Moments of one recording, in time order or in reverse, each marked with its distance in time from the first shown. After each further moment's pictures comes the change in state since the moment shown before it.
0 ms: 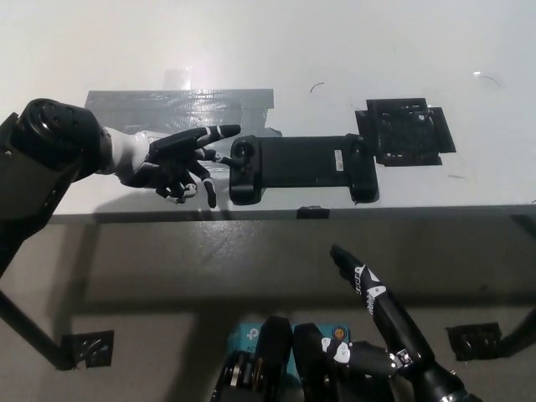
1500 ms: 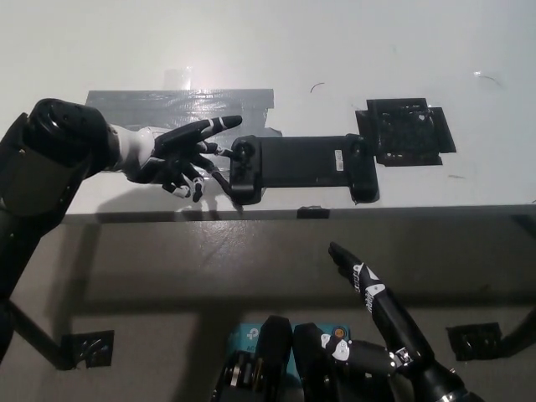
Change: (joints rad) left_arm -0.006 -0.064 0.095 0.079 0.094 0.003 0.002; right_arm -0.003 0.002 -0.001 -0.014 -0.002 0.003 0.007
